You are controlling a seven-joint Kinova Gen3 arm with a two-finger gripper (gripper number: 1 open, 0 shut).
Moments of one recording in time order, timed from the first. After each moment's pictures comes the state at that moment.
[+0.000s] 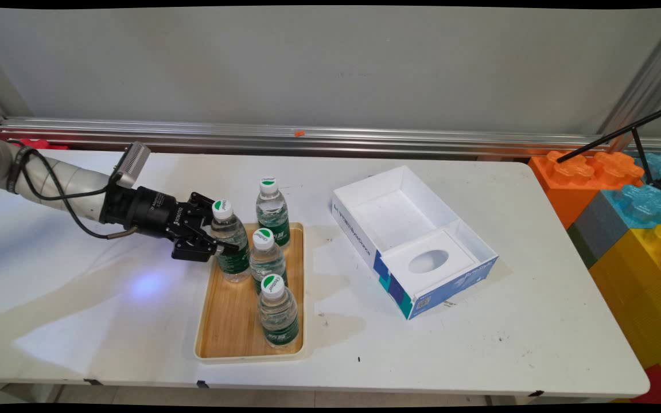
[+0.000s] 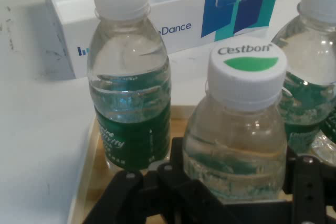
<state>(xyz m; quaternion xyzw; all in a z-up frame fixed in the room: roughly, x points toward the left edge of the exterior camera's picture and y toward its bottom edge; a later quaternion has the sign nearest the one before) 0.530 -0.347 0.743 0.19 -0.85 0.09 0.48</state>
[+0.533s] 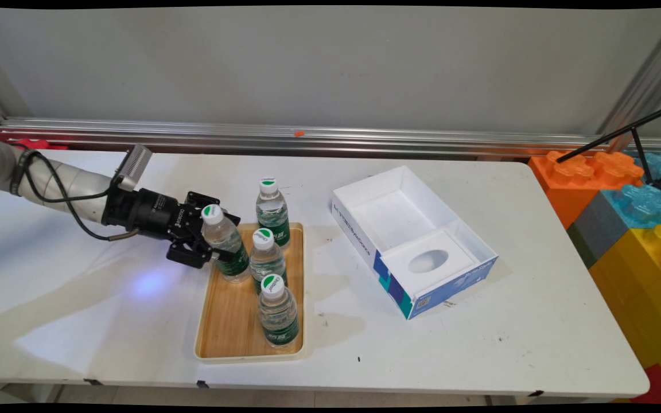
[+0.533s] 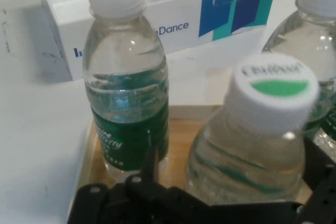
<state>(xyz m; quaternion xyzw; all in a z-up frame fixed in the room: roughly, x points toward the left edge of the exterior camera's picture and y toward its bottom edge) 0.530 -0.348 0.738 0.18 -0.85 0.09 0.48</state>
